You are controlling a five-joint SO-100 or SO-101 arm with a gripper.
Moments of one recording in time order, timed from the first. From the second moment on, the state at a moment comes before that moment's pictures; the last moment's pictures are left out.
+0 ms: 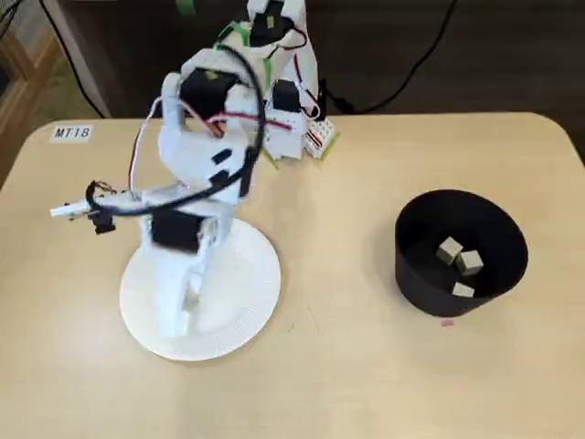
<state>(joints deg) 8.0 85.2 55.3 62.8 -17.0</state>
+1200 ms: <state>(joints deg) -38.7 90.2 76.8 79.0 -13.2</state>
